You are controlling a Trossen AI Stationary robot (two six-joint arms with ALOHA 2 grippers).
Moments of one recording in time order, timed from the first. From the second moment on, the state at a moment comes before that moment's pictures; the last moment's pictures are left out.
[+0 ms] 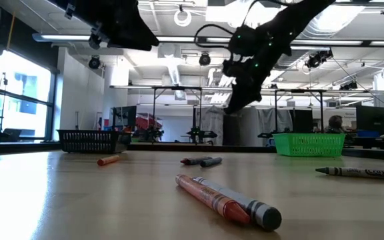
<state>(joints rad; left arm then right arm) -0.33 1.28 0.71 0.14 -0.95 -0.35 -0.52 1.64 1.13 -0.43 -0.13 -0.03</state>
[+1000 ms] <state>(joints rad) -0.39 1.28 0.71 0.12 -0.99 -0.44 -0.74 0.98 0.48 -0.32 0.12 0.14</state>
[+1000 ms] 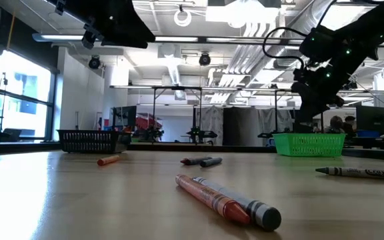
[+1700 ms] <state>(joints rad) -0.39 1.28 0.71 0.12 -0.99 -0.44 -0.74 0.98 0.47 -0.36 0.17 0.15</state>
